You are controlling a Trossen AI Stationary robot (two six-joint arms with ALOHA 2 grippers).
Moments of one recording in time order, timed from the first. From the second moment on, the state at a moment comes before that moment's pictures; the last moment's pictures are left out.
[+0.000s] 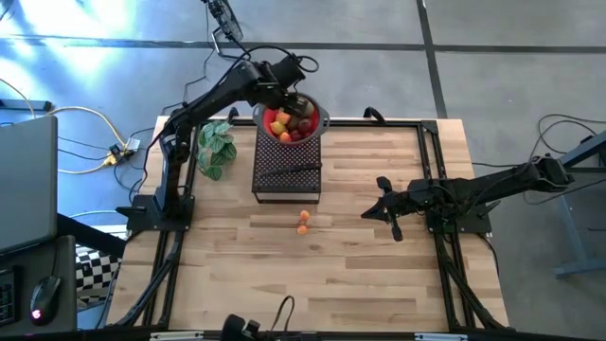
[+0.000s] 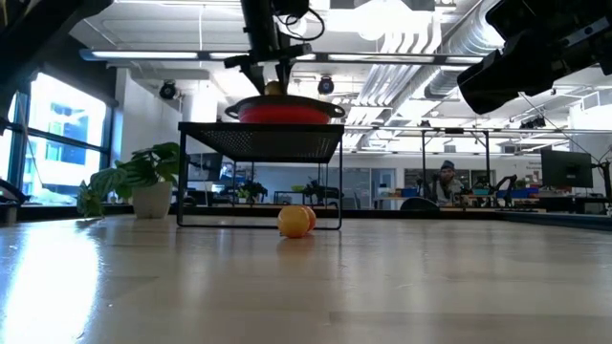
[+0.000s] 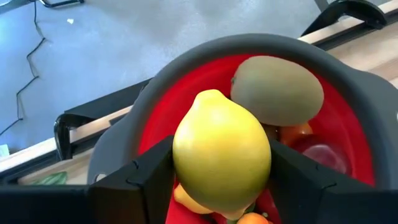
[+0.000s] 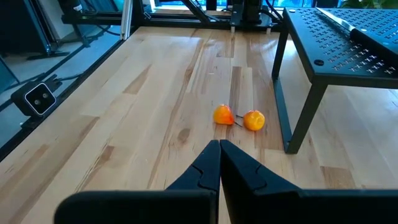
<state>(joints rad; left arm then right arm) 0.54 1.98 2.28 -1.34 -0.35 -0.58 0.12 0.78 0.31 0.12 -0.05 0.02</state>
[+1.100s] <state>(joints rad) 0.36 1.97 2.28 -1.33 -0.46 -0.48 0.12 0.78 0.31 0.12 -0.06 0.06</state>
